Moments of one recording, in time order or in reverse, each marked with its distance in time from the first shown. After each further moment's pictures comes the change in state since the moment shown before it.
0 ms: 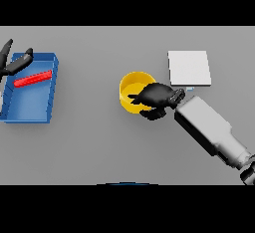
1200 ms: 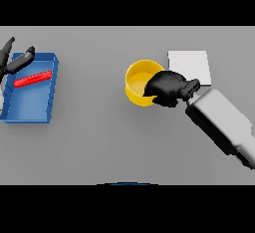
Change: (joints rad) left arm -0.007 -0.007 0.004 -0.016 0.017 -0.003 0.008; right arm 0.007 -0.126 -0.082 -0.297 -0.106 0.190 0.177
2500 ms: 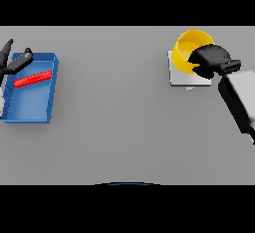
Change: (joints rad) left arm 0.017 -0.006 -0.001 -0.070 0.009 0.015 0.121; right arm -0.126 -0.059 -0.177 0.559 0.023 -0.309 -0.040
